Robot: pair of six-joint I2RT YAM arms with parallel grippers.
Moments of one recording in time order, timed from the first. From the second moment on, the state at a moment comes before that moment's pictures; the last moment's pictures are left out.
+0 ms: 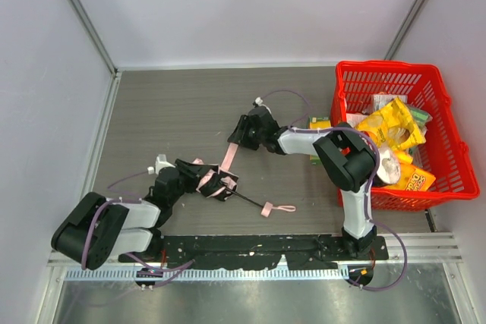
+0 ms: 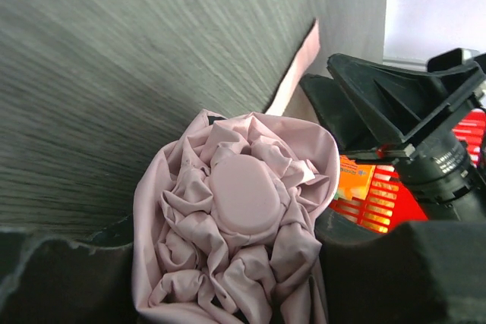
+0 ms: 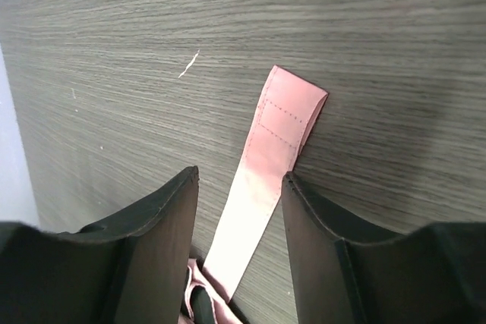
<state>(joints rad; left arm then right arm) -0.43 1.23 0.05 0.75 -0.05 -1.35 0.67 2.01 1.15 0.19 -0.10 0.90</state>
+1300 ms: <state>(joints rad) -0.47 1.23 0.25 0.29 -0.17 -1.54 0.69 1.89 1.20 -0.03 -0.06 0.45</state>
